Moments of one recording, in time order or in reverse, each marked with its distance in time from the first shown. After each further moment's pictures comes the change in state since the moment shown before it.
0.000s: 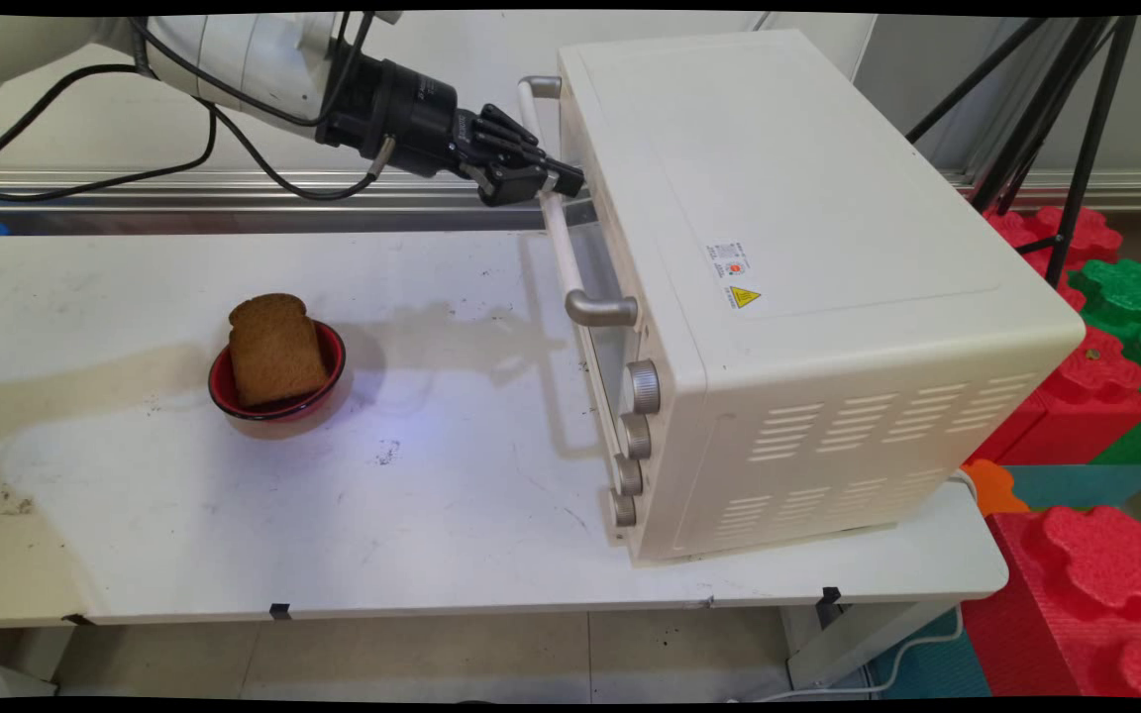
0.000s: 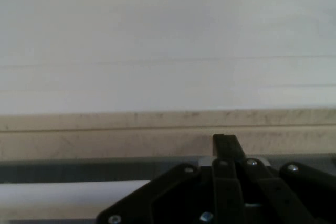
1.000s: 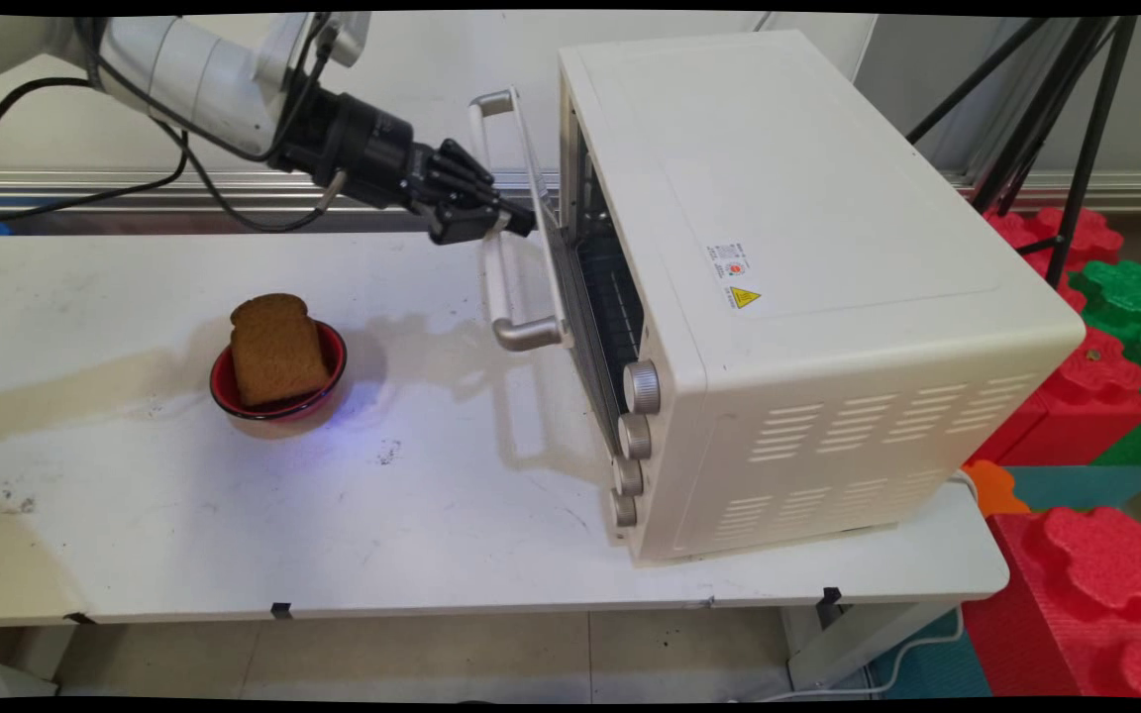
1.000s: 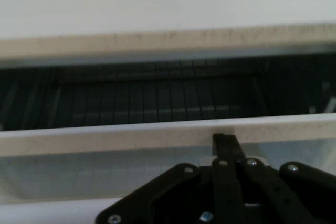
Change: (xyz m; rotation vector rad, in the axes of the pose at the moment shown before) arm -0.029 0.004 -0.023 -0.024 -0.094 0.019
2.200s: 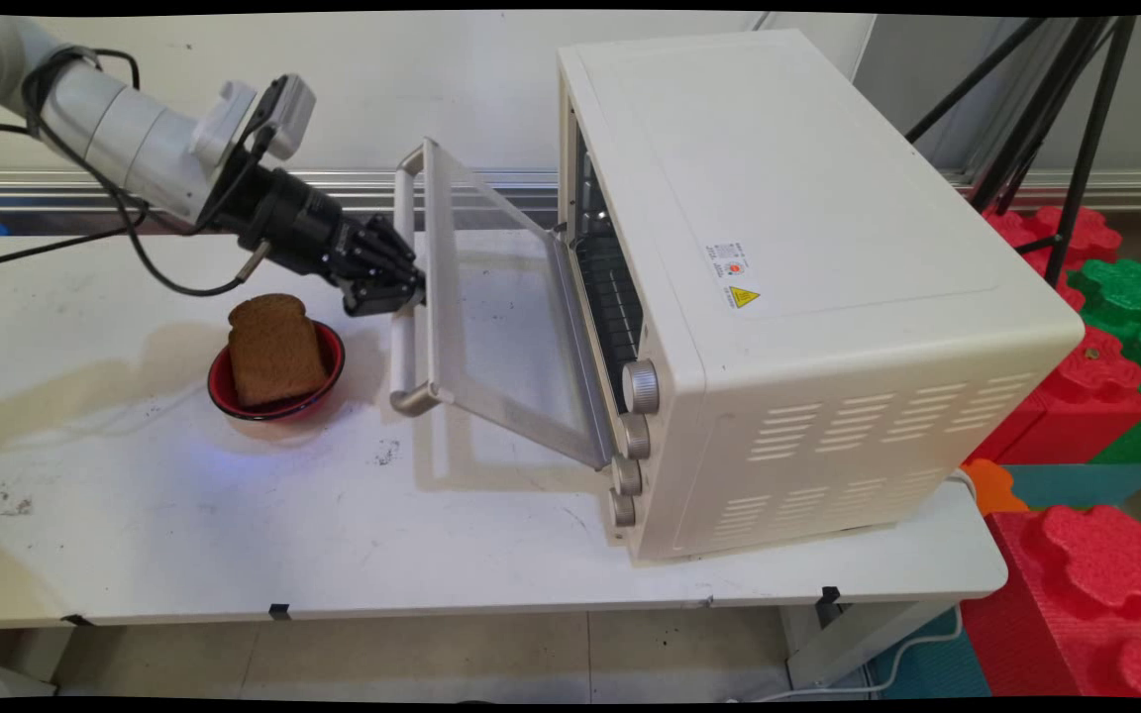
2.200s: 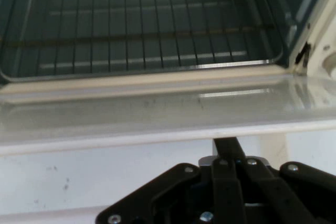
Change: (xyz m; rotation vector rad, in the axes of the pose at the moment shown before) arm -0.074 0.017 -0.045 -0.027 -0.154 0.003
